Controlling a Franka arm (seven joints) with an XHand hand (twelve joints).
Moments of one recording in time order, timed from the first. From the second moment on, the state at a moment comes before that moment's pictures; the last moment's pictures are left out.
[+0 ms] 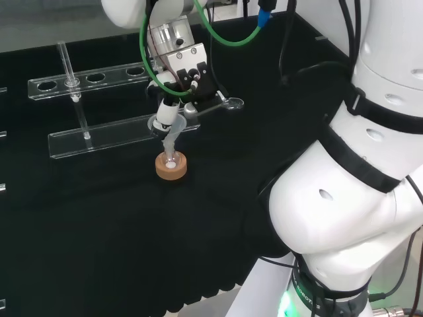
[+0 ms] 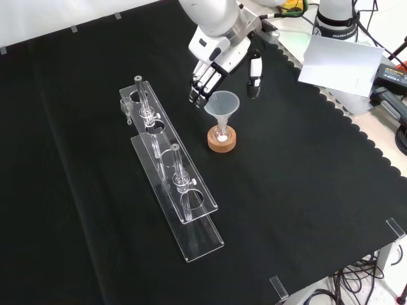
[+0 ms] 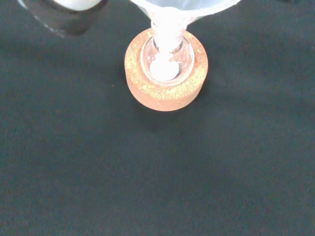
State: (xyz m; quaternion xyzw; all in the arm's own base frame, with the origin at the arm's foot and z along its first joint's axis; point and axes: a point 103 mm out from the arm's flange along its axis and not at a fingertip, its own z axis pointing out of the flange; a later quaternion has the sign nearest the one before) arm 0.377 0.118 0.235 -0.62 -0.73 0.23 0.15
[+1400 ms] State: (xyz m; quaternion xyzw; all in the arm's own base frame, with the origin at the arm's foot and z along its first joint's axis) arm 0.395 0.106 0.191 -0.62 -0.73 0.24 0.18
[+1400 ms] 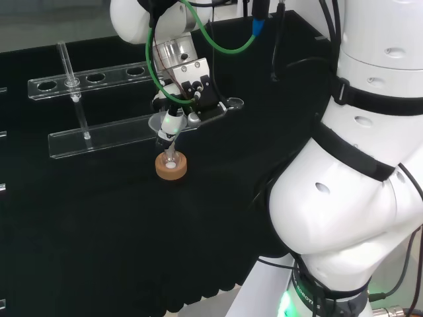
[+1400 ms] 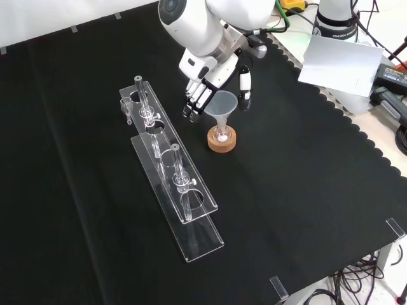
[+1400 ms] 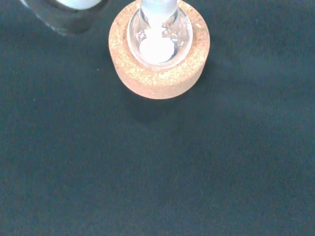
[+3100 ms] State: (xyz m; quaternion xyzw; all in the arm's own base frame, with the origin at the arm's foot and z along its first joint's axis) arm 0.391 0.111 0.234 -0.63 -0.74 0.21 0.11
